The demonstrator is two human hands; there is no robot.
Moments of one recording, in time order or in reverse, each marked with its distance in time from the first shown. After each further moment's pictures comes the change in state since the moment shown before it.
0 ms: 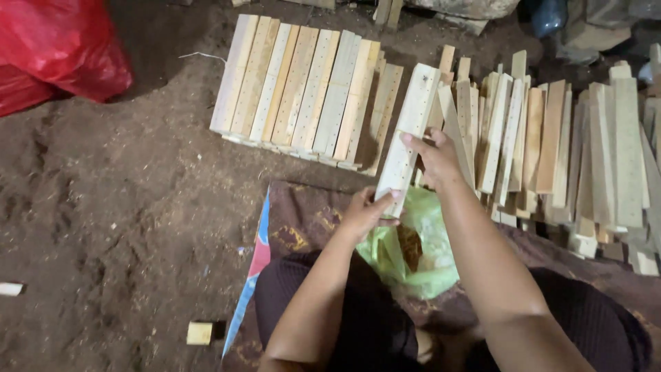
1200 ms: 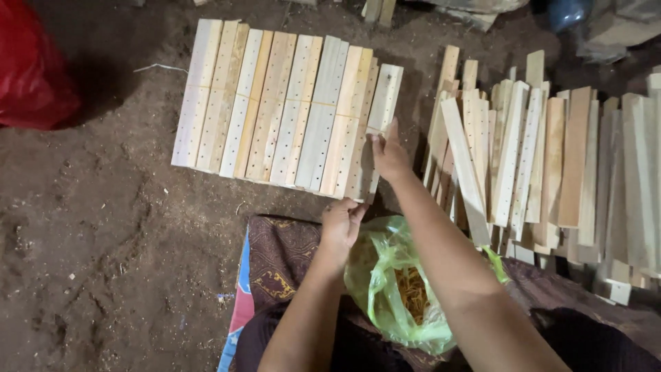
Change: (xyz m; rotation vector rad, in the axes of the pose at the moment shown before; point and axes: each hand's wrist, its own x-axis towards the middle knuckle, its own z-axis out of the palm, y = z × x) left_hand 0.130 0.010 -0.037 -0.596 0.483 0.026; right_hand 0.149 0.084 0.072 -0.894 -0.097 -0.041
